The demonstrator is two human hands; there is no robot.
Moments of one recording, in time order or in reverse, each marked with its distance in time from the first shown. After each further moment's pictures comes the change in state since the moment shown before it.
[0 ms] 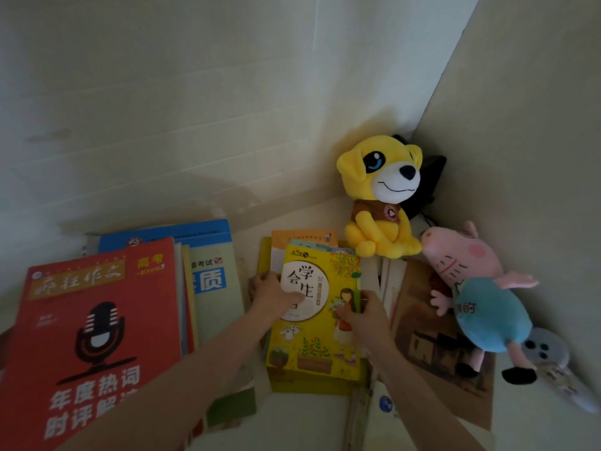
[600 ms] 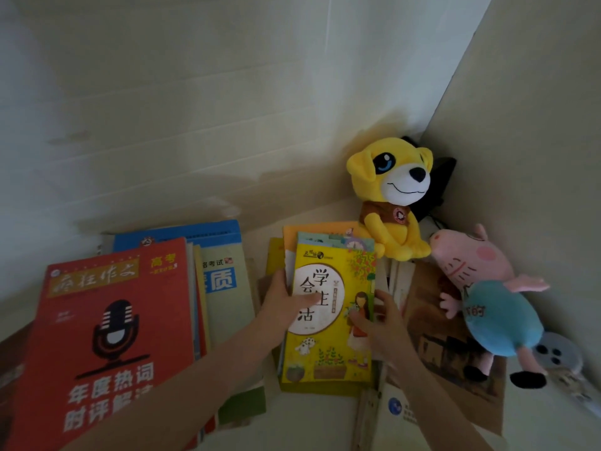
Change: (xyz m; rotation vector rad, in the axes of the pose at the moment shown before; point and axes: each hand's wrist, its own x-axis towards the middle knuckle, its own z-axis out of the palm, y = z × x) left_hand -0.042 -0.001 -0.007 -0.690 -0.141 0.153; right_hand -0.015 0.004 -0.014 0.200 -0.052 -0.119
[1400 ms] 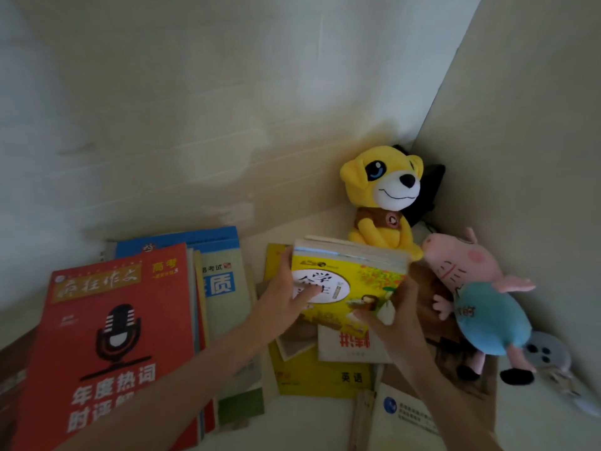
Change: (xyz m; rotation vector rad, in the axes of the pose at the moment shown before) left_hand -0.026 0.033 0.001 0.526 -0.079 0.471; right_hand -0.012 -0.019 -0.020 -0.124 0.034 -0.372
